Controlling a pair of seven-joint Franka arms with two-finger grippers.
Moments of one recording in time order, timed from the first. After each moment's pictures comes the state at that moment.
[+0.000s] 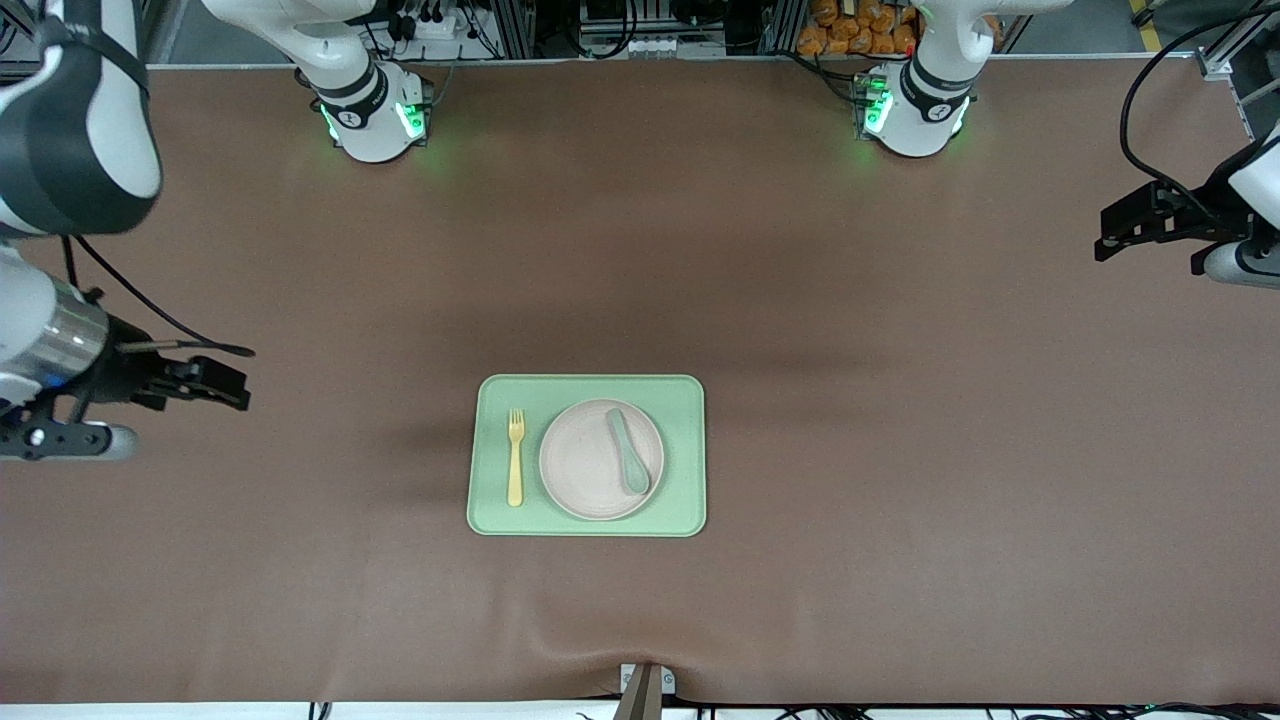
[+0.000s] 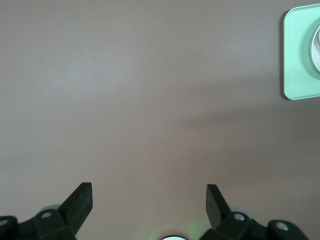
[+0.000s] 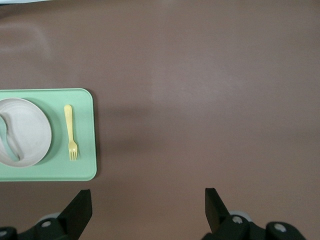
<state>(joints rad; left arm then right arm) -0.03 0.08 -0.03 -1.40 -0.02 1.43 0.10 0.07 0.36 0.00 -1.20 0.02 1.57 0.09</state>
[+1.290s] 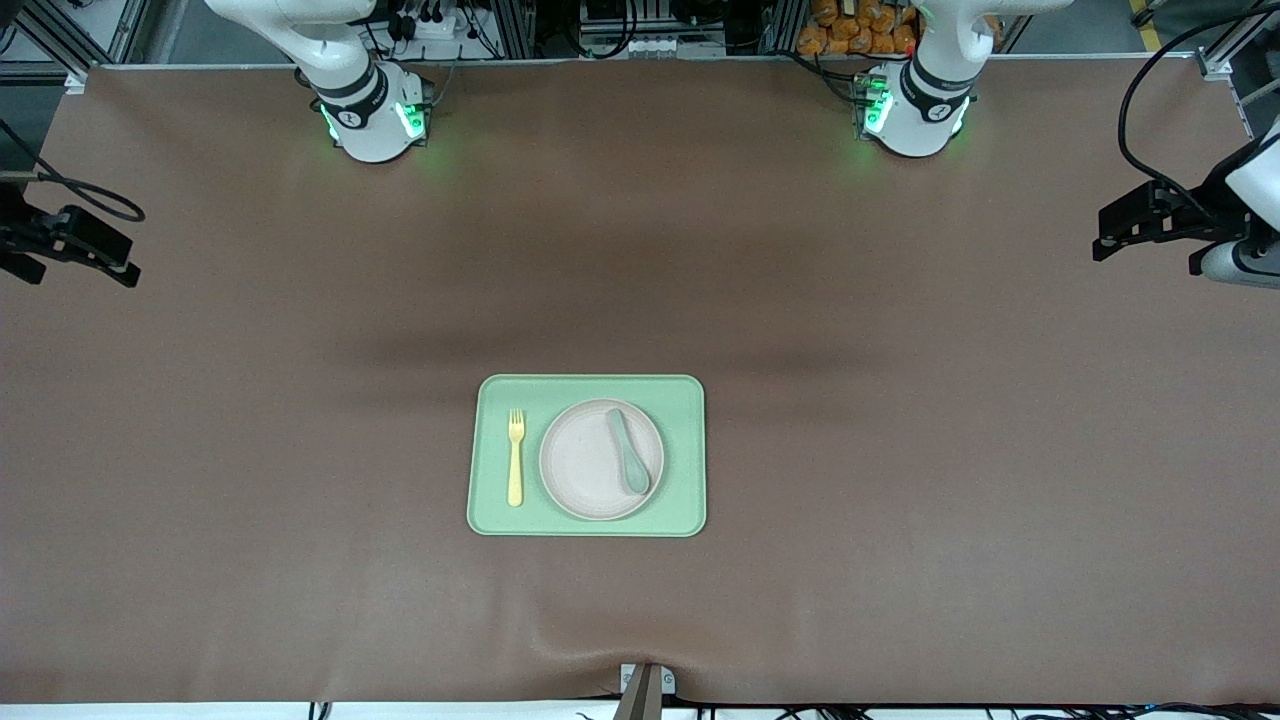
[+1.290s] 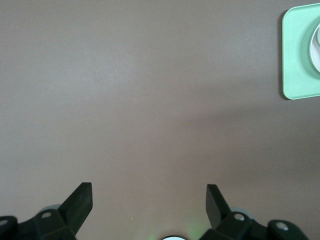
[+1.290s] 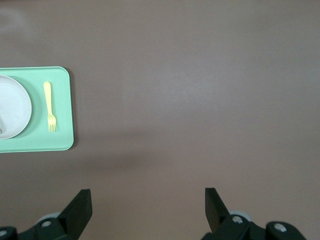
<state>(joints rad) -0.03 0.08 -0.03 -1.40 -0.02 1.43 0.10 -0.01 0.01 -0.01 -1.50 -0.02 1.55 0.02</state>
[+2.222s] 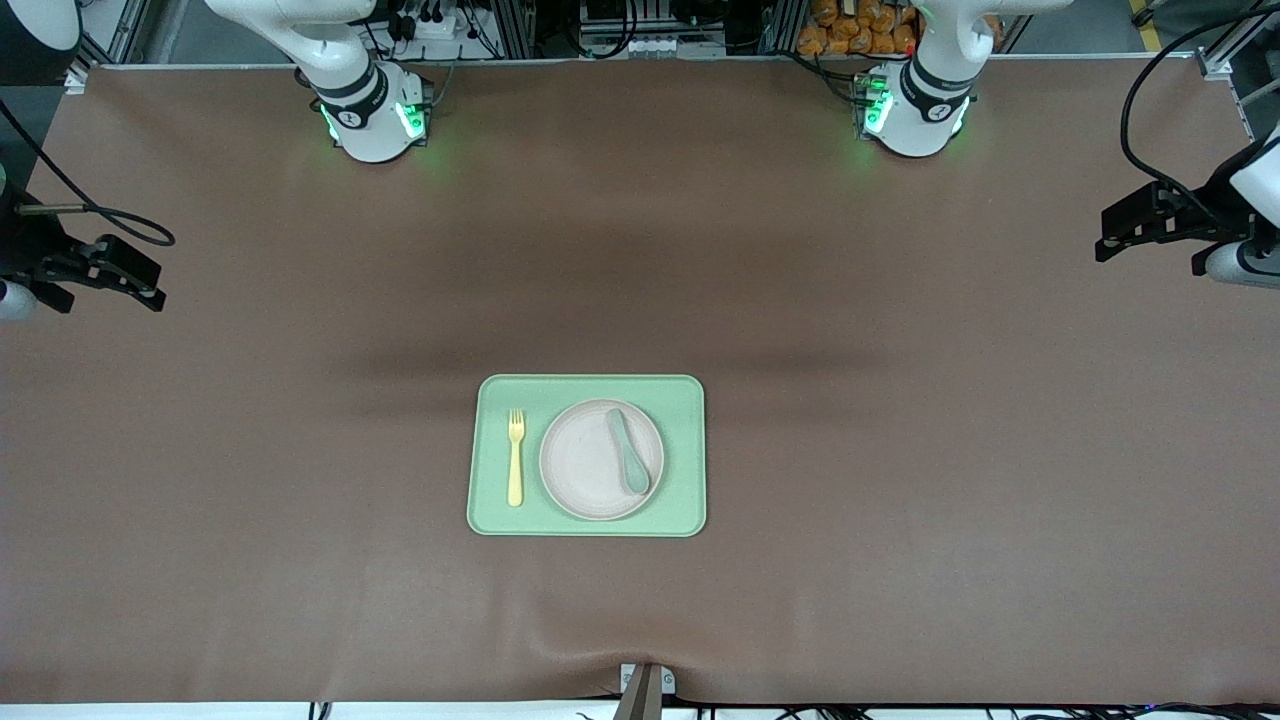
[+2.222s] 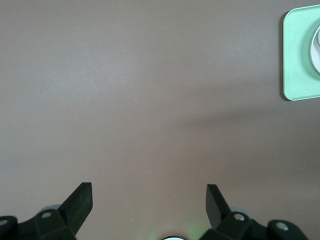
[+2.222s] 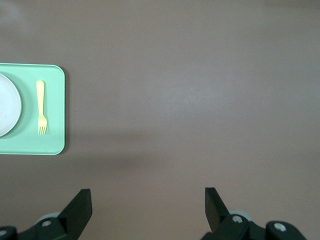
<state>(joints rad) -0.03 0.08 -0.03 -1.40 -0.02 1.43 0.10 -0.01 0.00 -0.01 -1.62 -0.03 1.69 -0.04</state>
